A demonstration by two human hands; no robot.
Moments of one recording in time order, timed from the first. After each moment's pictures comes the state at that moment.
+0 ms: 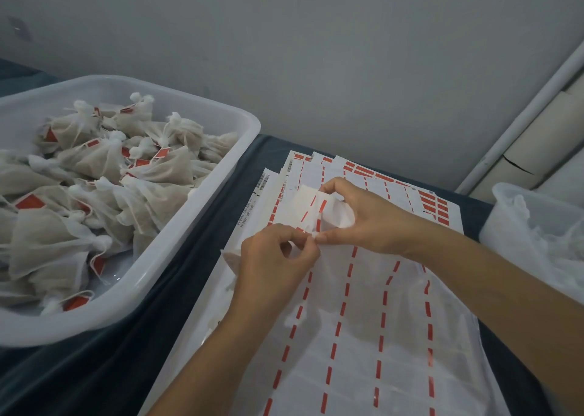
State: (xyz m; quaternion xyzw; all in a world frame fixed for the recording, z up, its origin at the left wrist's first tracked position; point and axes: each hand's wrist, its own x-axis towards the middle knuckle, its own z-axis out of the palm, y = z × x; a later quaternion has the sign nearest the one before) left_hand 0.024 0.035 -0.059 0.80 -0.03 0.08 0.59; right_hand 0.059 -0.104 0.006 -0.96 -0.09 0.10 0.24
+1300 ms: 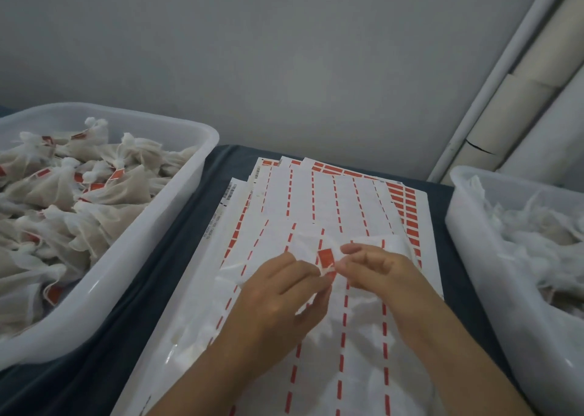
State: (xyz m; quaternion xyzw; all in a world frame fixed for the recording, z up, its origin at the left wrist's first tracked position) left_hand -0.004 0.010 -0.074 0.80 -0.39 0.31 0.33; right_hand -0.036 -0.142 -0.023 -0.82 0.13 0.00 0.56
